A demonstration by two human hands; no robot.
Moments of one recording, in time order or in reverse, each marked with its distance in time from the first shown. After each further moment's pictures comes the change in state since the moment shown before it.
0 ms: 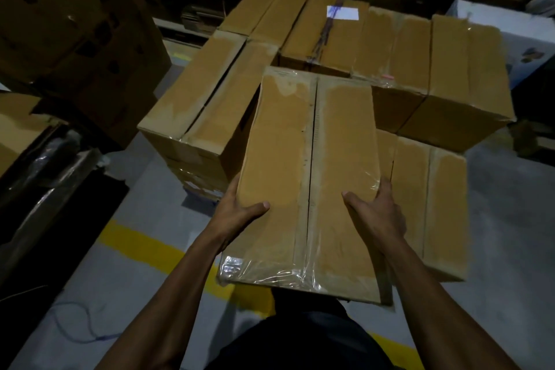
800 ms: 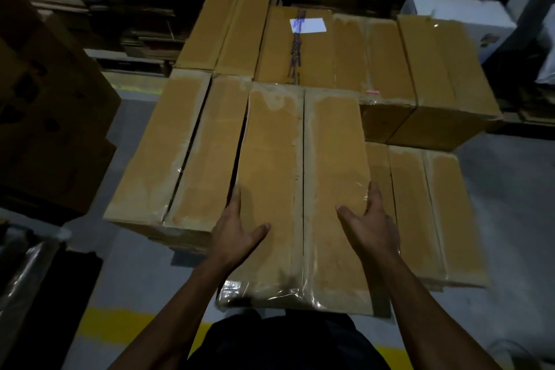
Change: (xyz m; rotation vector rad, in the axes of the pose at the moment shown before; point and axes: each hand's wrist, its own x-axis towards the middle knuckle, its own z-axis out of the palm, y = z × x) left_hand 0.164 0.055 -0.054 0.607 -0.073 0.136; right_hand 0.078 -0.096 0.071 0.002 0.075 0.139
